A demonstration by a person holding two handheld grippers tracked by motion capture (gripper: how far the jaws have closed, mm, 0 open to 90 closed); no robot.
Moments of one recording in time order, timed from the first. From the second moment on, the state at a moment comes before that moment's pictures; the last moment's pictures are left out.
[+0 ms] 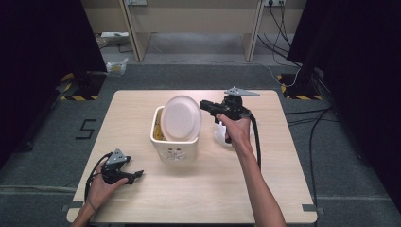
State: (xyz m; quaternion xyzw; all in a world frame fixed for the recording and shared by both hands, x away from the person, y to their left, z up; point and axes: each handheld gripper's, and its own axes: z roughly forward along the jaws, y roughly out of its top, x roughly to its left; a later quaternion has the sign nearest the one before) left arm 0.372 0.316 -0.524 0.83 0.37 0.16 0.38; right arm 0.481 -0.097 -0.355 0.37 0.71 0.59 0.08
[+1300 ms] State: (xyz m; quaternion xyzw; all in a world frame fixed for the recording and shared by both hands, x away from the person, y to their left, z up) left arm 0.373 0.316 -0.525 0.83 0.37 0.16 0.38; right arm 0.481 -0.174 -0.388 0.46 0.71 0.52 0.15
